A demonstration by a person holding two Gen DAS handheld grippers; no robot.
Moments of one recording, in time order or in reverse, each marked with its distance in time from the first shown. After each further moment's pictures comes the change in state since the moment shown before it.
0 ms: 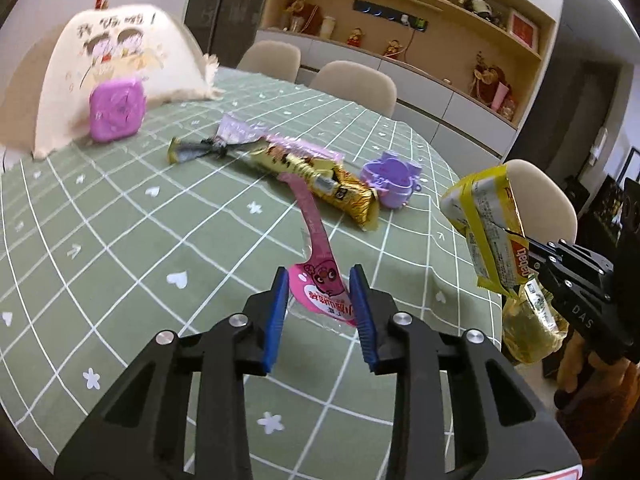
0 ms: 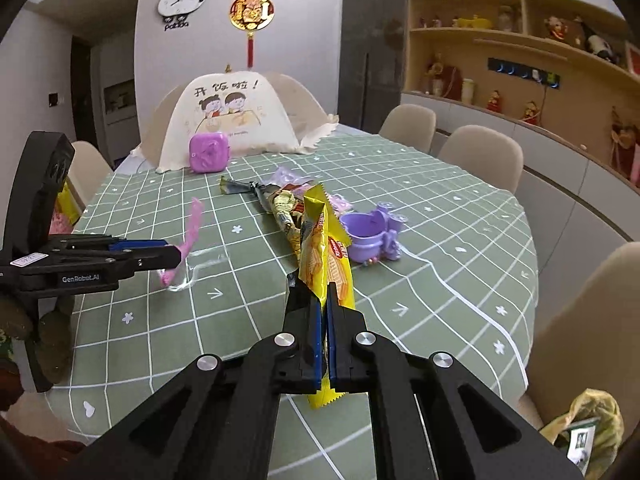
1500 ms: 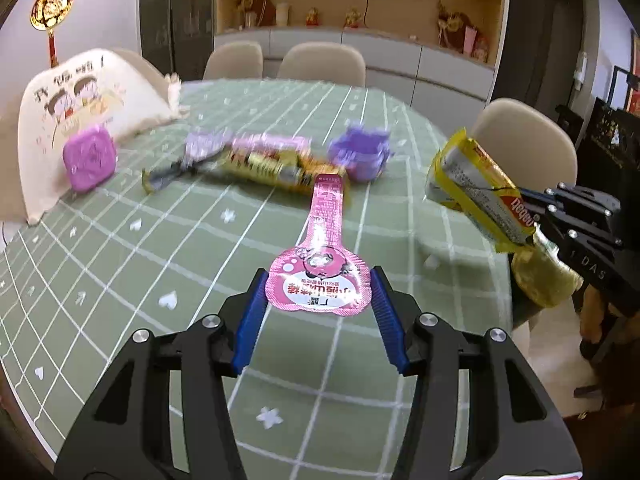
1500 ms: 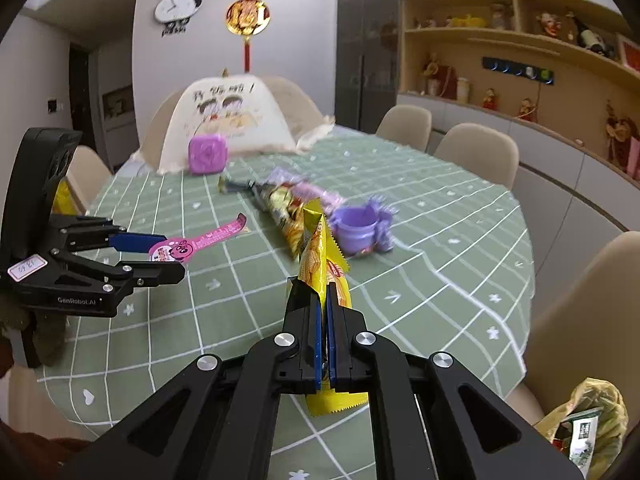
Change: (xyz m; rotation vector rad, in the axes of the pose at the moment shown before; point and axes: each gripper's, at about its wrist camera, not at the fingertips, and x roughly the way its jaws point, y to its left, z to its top) left arm 0.000 -0.037 0.000 0.235 0.041 0.027; right arm -0.015 -0.012 -0.007 0.021 -0.033 -0.008
